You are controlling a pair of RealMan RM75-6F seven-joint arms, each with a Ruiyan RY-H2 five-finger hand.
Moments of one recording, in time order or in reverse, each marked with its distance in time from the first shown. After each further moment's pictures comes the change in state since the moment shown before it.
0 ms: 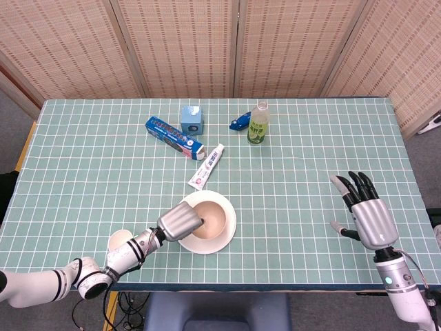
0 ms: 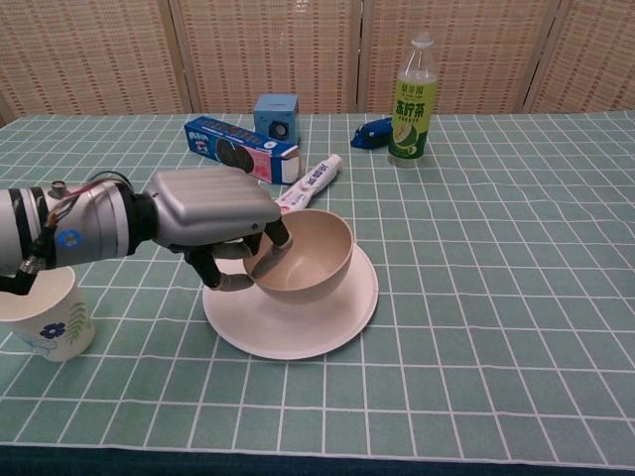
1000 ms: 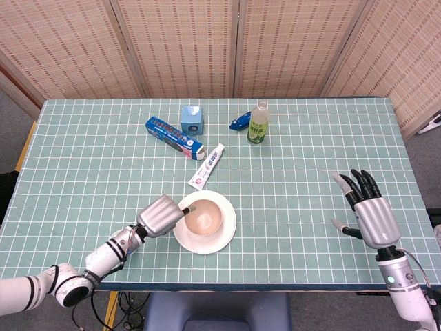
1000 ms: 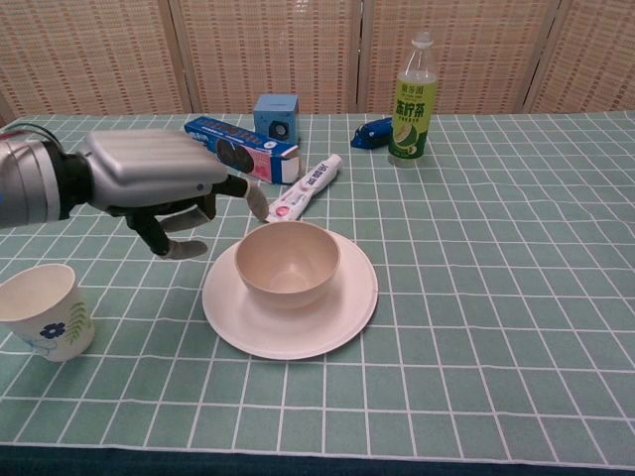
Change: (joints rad) left arm 0.050 0.197 0.005 -0.204 -0.113 0.054 0.107; right arm -0.002 0.000 0.012 0.011 -0.007 0.010 0.028
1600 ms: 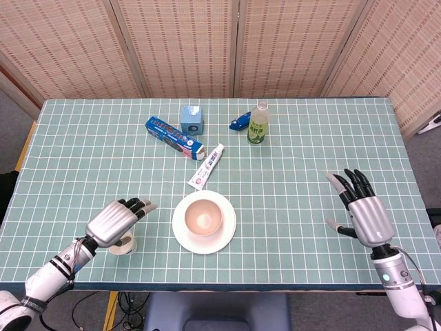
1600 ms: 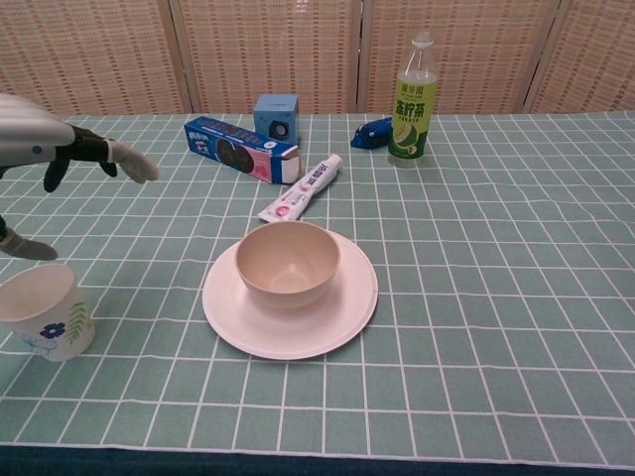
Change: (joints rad) left arm 0.166 0.311 0.104 -0.203 0.116 0.121 -0.168; right arm 0.018 -0.015 0.002 0.010 -0.009 -0.021 0.004
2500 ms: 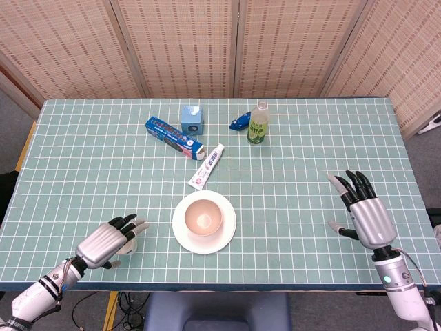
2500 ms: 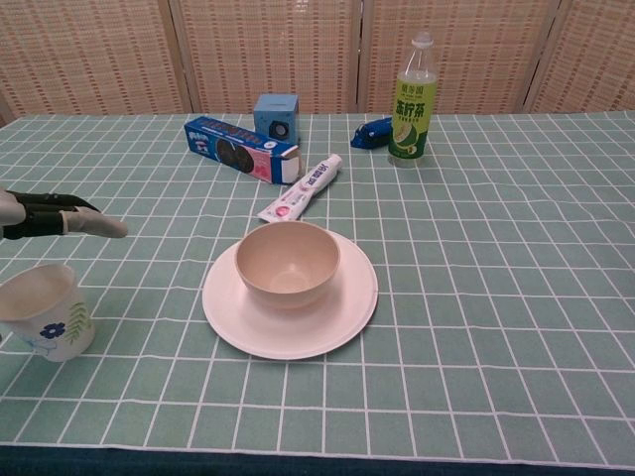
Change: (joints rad) left arm 0.107 -0.025 0.078 0.081 0.147 0.000 -0.143; right arm -0.011 0.003 -0.008 0.000 -0.001 0.013 0.005
